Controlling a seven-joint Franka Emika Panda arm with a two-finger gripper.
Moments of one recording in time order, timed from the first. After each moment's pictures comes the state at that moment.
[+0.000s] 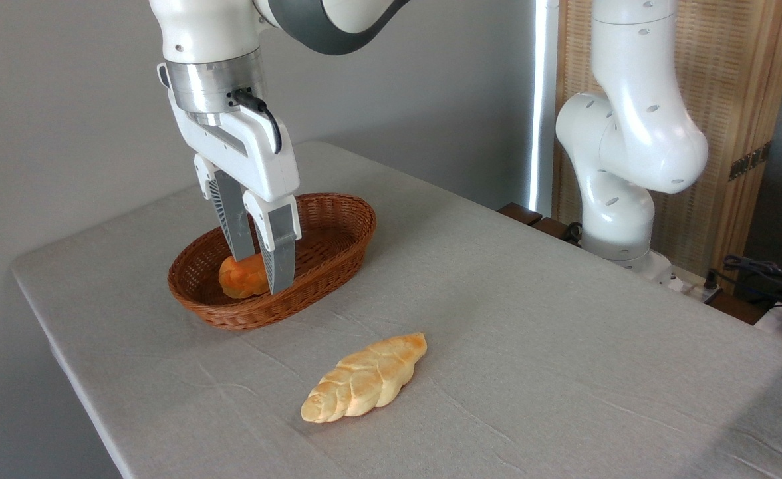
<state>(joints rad) -0.19 0.07 0.05 -1.66 -0.04 1.79 0.67</state>
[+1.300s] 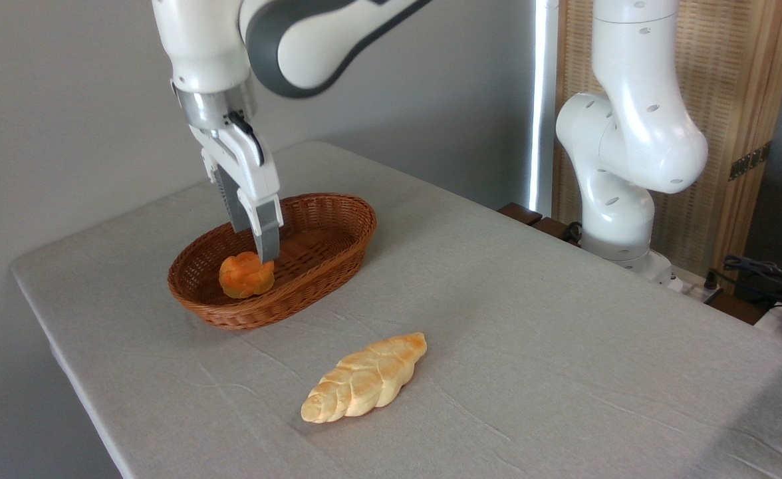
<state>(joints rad) -0.19 0.05 -0.19 -1.86 -0.15 1.96 0.53</state>
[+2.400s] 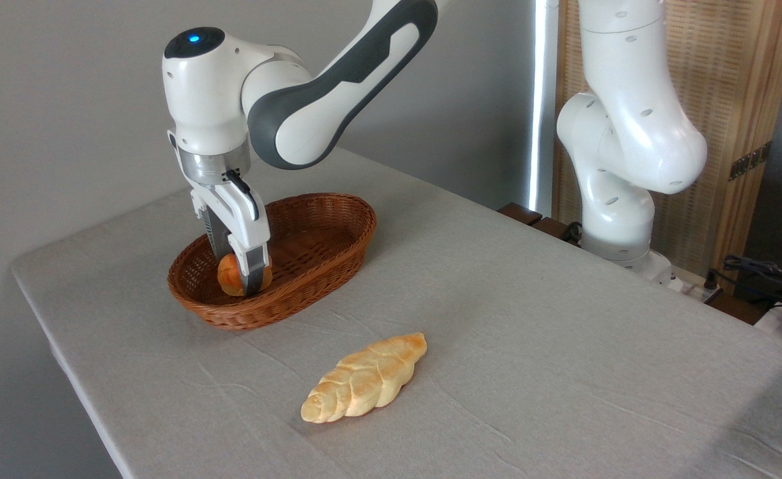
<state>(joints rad) -0.22 0.17 -0.22 -1.92 -0.21 2.20 0.50</state>
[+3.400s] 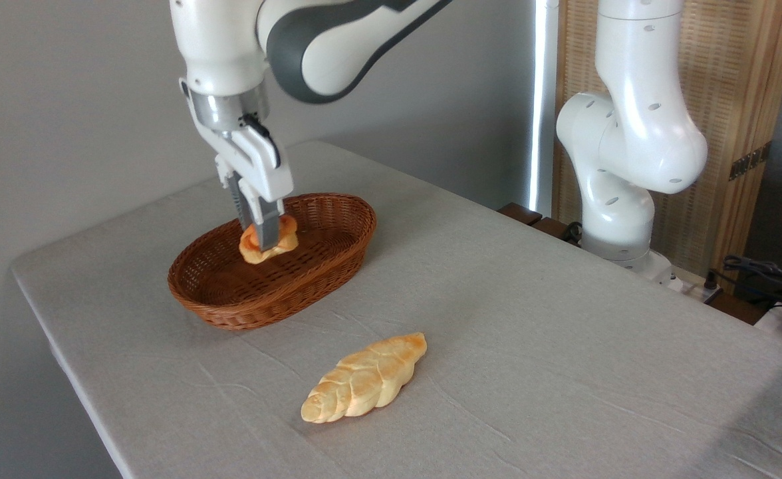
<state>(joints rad) -0.20 -0.01 -0.14 -1.90 -0.21 1.95 0.55</state>
